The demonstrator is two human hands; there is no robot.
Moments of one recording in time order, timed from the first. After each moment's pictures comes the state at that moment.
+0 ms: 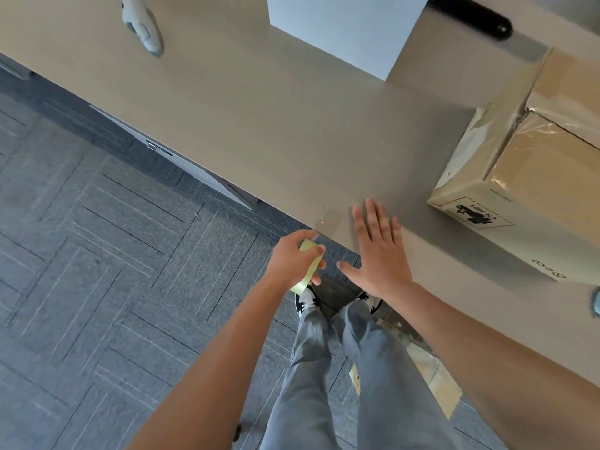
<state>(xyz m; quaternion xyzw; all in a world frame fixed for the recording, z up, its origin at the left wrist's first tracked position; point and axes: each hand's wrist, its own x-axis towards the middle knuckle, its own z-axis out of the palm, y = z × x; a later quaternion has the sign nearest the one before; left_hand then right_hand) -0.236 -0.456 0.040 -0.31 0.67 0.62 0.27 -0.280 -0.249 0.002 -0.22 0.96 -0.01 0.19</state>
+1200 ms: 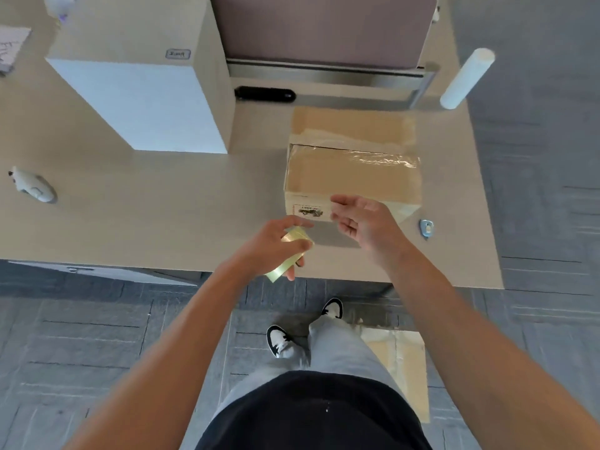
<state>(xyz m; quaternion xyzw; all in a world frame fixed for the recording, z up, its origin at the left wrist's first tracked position) -0.291 -0.292 0.237 0.04 0.76 0.53 0.37 -0.276 -0.069 0.230 0.25 0.59 -0.75 0.15</state>
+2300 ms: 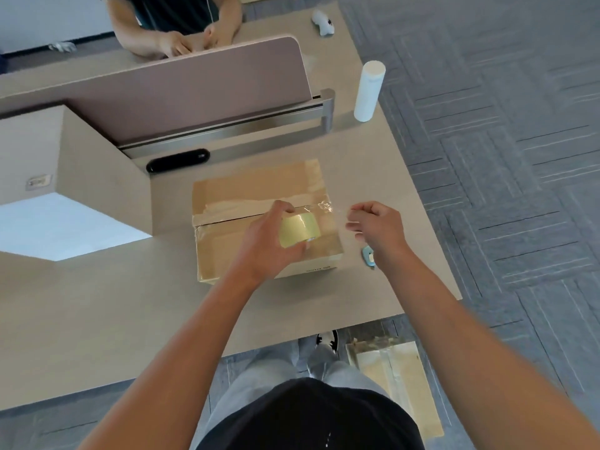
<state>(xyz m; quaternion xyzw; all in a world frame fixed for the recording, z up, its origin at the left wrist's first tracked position) -0.393 -0.089 0.260 0.22 0.88 0.37 0.19 -0.325 0.128 0.223 0.43 0.60 -0.67 -0.04</state>
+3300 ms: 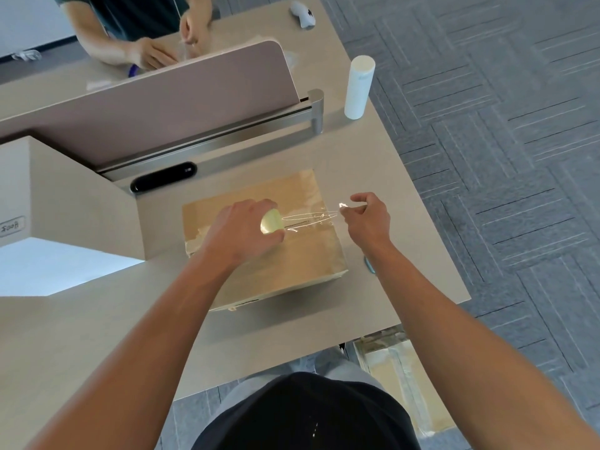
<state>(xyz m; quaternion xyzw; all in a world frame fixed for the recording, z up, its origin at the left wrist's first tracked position) -0.490 -0.081 0.266 0.31 0.92 0.11 0.20 -0.381 0.140 0.169 0.46 0.71 -0.53 -0.06</state>
